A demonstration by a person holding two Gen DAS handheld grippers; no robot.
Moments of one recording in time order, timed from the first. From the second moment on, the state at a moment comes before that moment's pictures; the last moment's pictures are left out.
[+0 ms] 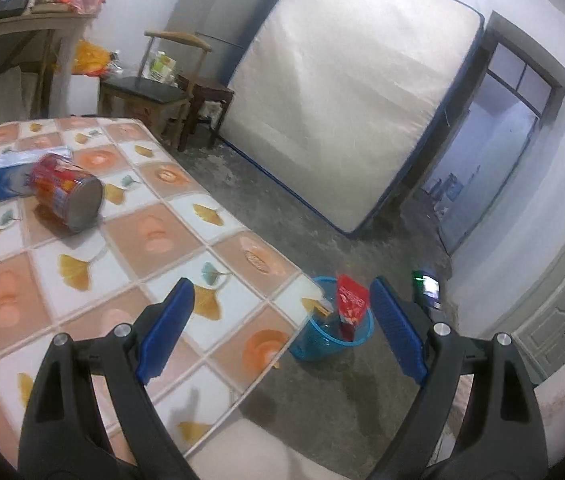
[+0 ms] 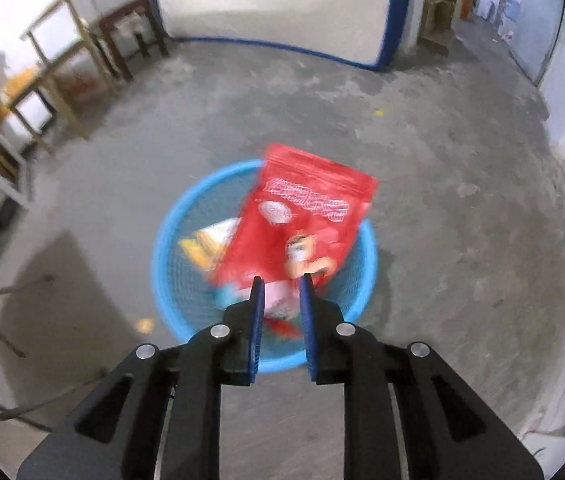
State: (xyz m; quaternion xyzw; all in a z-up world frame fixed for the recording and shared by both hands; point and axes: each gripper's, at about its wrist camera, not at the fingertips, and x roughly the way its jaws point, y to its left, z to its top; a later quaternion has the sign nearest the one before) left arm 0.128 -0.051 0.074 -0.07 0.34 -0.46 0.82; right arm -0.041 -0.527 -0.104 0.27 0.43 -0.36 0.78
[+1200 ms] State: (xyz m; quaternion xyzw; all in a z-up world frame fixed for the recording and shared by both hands) left arm 0.371 0.048 0.035 0.35 0.33 -0.30 0.82; right arm 0.363 -0.090 0.081 0.04 0.50 0.22 0.84
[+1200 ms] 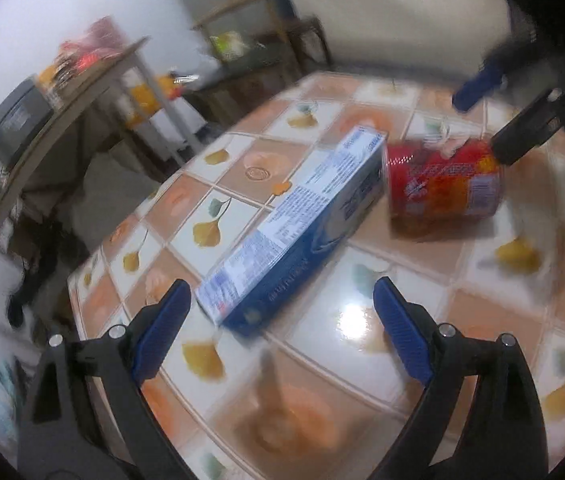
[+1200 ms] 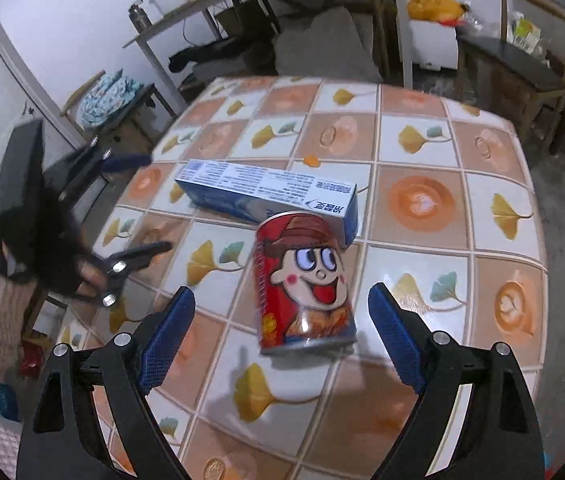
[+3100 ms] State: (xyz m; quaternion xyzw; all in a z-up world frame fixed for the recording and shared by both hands) left arm 0.230 0.102 0.048 -0.06 0.46 -0.22 0.86; right arm 0.234 -0.121 0.043 0.08 0.52 0.16 0.84
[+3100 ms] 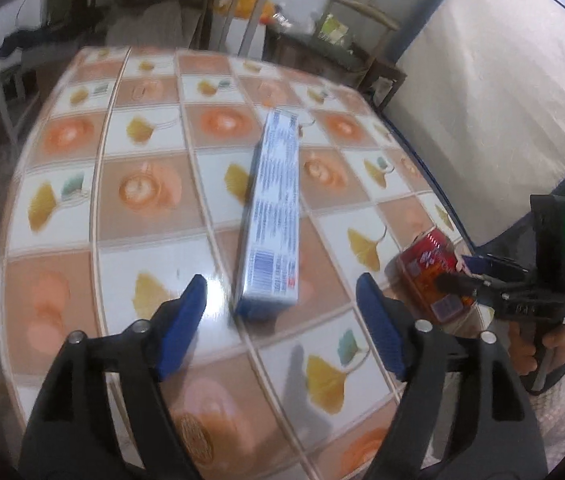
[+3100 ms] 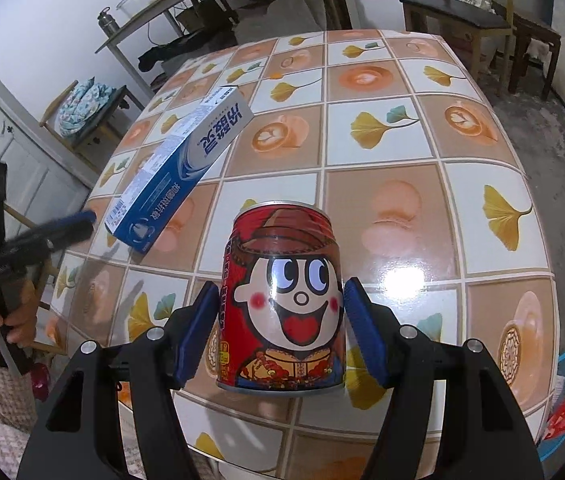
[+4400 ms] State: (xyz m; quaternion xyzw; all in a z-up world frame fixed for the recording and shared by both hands) left arm 0.318 0.032 0.006 0.05 0.53 -0.18 0.83; right arm 0.275 -0.113 0.019 0.15 0.54 0.17 0.81
